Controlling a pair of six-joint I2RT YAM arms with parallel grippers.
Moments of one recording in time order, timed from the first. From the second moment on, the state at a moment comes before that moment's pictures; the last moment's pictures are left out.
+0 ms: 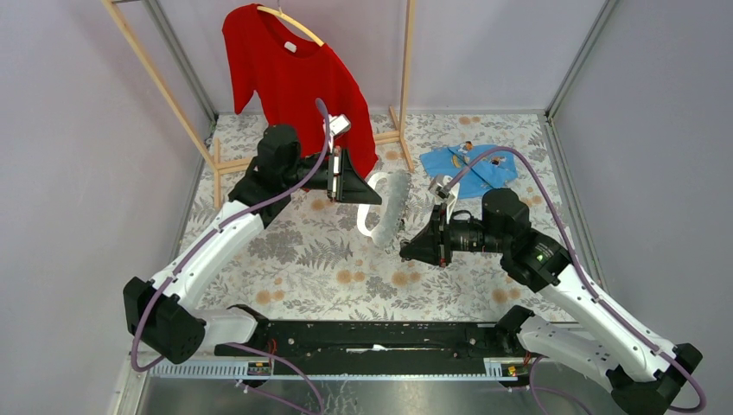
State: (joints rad) left arm -0.50 1.26 1.17 -0.07 1.08 -0.94; right arm 0.72 0.82 0.87 -0.36 -0.66 0.35
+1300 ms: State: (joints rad) left arm -0.50 1.24 1.17 -0.17 1.08 -0.81; right arm 0.74 0.90 0.93 -0.43 -0.64 0.32
